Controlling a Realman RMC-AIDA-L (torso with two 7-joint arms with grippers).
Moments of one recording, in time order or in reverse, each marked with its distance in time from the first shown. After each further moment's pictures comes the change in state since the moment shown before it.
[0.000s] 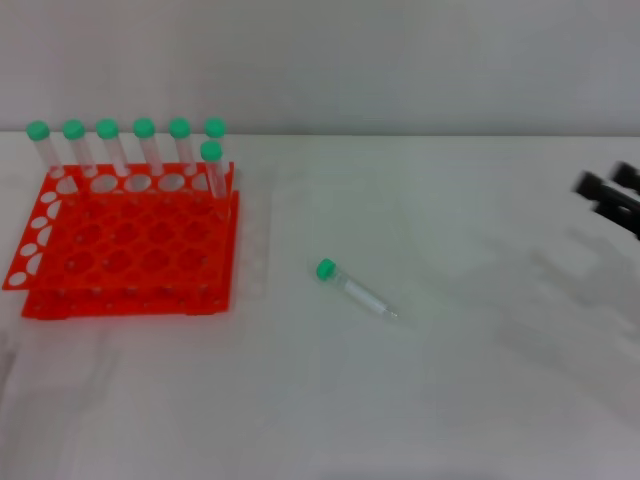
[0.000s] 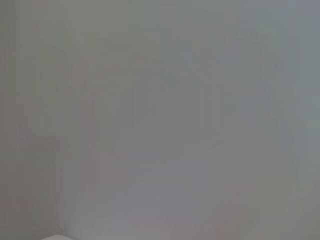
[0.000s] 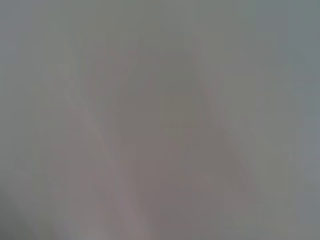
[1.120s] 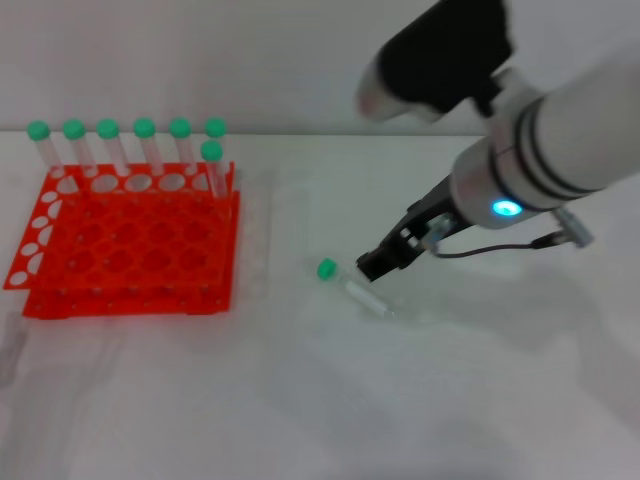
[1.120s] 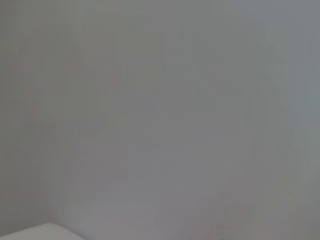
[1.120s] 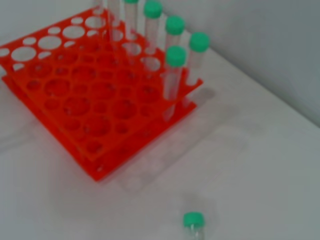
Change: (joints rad) left arm -0.055 0.006 0.001 0.003 -0.006 0.065 -0.022; right arm 0.404 0.015 -0.953 -1.056 -1.362 -0.006 1.766
